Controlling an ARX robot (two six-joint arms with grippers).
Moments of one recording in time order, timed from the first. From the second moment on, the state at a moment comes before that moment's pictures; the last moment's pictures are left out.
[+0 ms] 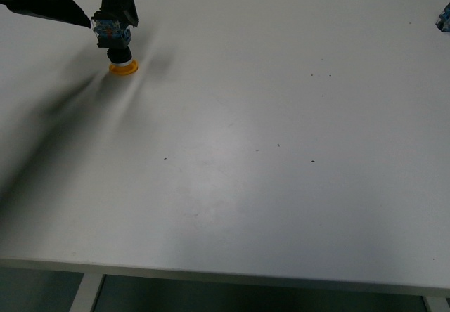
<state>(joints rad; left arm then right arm) -0.15 1.97 1.45 -0.32 0.07 -0.02 0.00 0.00 0.01 0.00 0.00 0.00</state>
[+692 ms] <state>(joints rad) -0.17 1.88 1.29 -0.01 0.52 -0.43 0.00 0.00 0.01 0.00 0.00 0.00</state>
